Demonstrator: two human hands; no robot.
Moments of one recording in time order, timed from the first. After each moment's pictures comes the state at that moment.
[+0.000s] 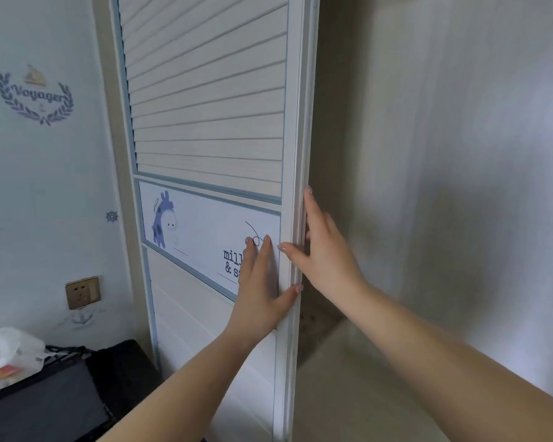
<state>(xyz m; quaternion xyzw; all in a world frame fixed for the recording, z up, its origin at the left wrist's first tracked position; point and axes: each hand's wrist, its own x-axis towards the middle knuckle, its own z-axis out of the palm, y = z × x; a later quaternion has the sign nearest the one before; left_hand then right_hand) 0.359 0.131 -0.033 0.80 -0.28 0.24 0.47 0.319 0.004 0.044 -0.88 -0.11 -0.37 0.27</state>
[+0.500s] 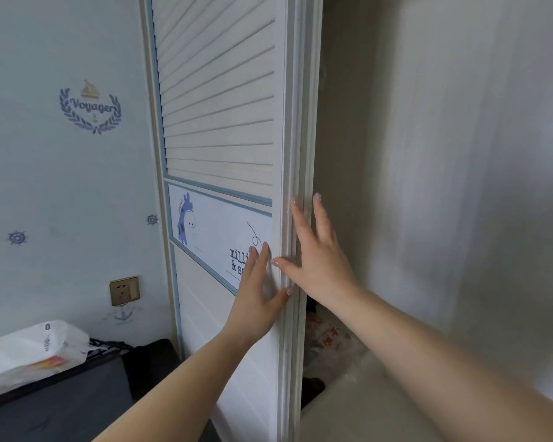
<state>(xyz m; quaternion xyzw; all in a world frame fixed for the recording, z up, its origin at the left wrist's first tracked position) 0.404 0.166 -0.035 0.82 -0.21 0.20 0.50 0.385 0.032 0.037 -0.90 -0.17 -0.35 0.22</state>
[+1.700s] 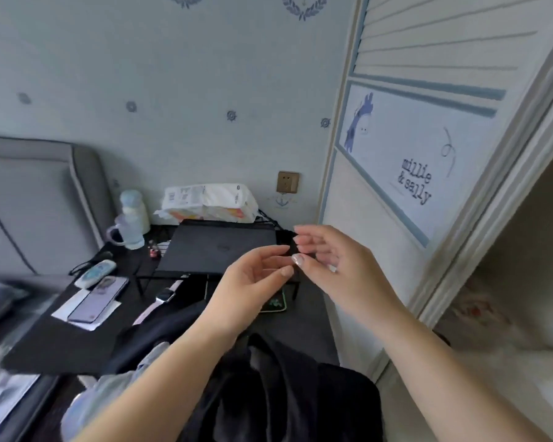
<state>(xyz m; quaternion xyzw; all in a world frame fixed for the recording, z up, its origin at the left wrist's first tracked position) 0.217 0.290 -0.100 0.69 0.07 0.21 0.69 0.295 0.148 -0.053 -0.76 -0.43 -0.01 0.48</state>
